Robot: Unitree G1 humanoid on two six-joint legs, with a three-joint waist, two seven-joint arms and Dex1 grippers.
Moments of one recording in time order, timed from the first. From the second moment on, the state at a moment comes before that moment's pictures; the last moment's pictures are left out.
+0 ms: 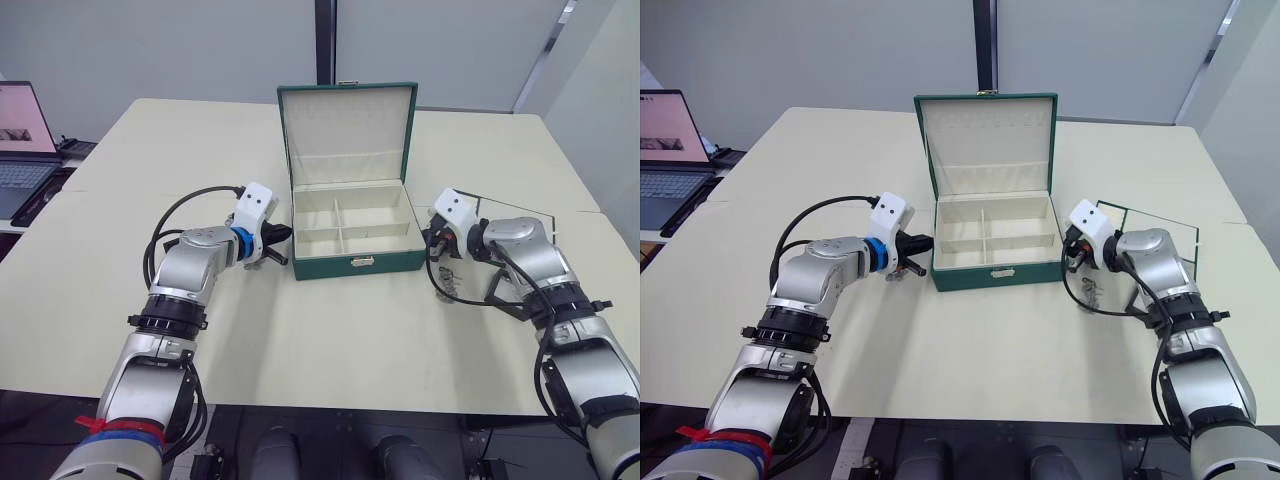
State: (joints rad) left arm -0.76 0.49 -0.09 0.36 -0.21 0.67 -0.65; right arm -0.79 -0.54 0.17 0.43 -0.05 0.46 0.91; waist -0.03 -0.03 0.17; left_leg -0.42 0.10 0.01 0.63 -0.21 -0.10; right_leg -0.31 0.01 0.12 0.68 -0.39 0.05
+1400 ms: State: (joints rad) left arm -0.71 0.62 -0.07 0.23 -0.19 0.71 -0.79; right arm -0.55 -0.63 0.14 -0.04 0.03 0.72 0.87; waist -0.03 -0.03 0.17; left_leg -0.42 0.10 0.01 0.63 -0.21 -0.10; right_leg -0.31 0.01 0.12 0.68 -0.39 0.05
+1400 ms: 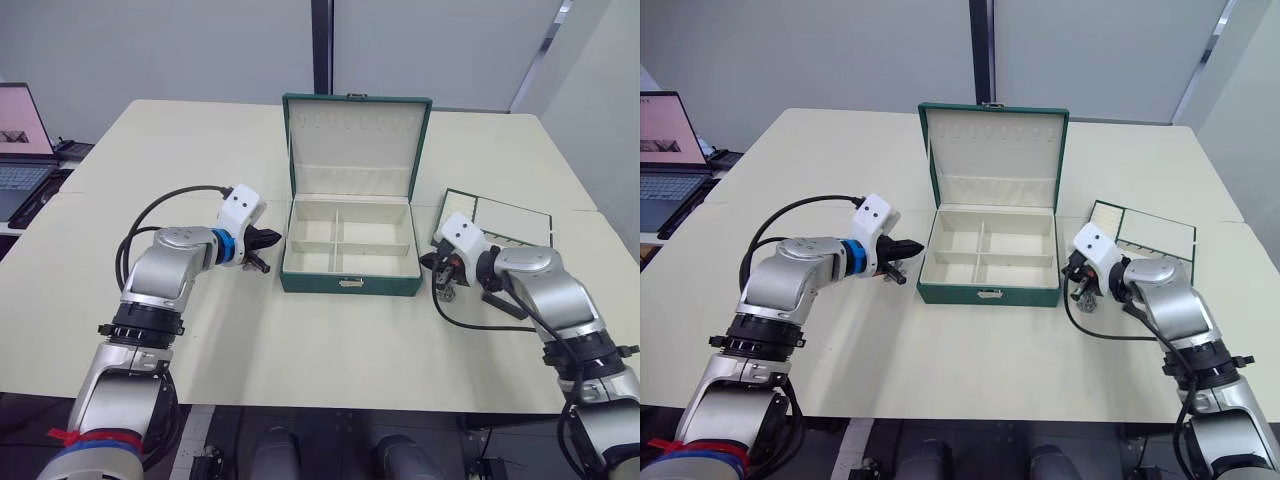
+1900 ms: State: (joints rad) left arm -0.21 0.82 0.41 -0.44 -0.63 0.89 -0.94; right arm -0.20 -0.79 -0.15 -0.62 0.42 0.95 0.99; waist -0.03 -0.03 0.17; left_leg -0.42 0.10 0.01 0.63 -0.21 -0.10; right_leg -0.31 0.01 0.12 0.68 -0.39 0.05
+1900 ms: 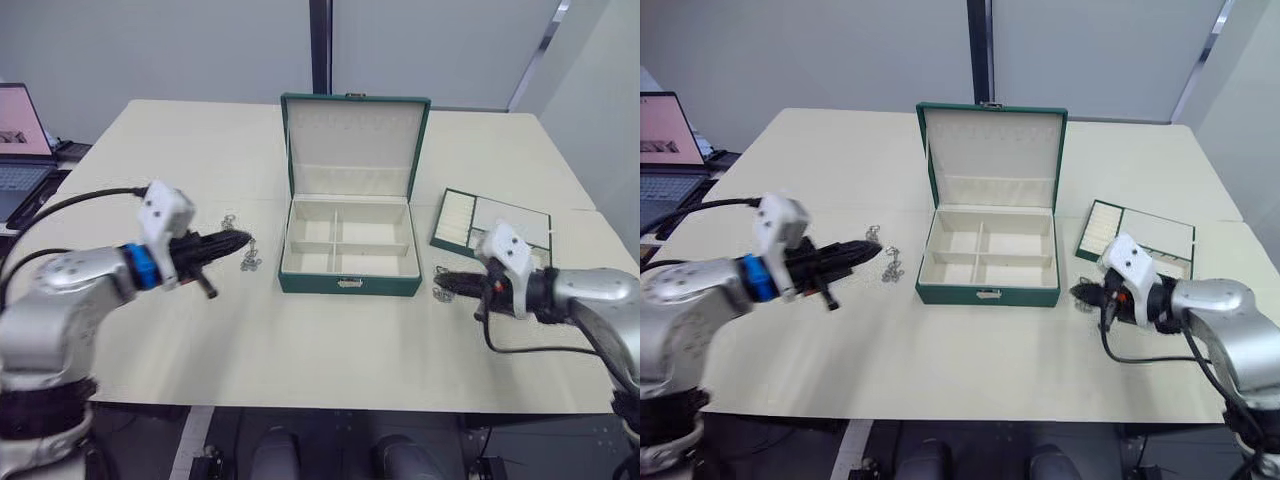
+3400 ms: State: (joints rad) left arm 0.21 1.07 0.52 -0.54 -0.67 0.84 -0.98; right arm -0.30 -0.81 -0.17 -0.87 1.04 0.92 0.61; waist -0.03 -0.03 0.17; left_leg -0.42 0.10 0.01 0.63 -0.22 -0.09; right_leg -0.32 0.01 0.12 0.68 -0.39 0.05
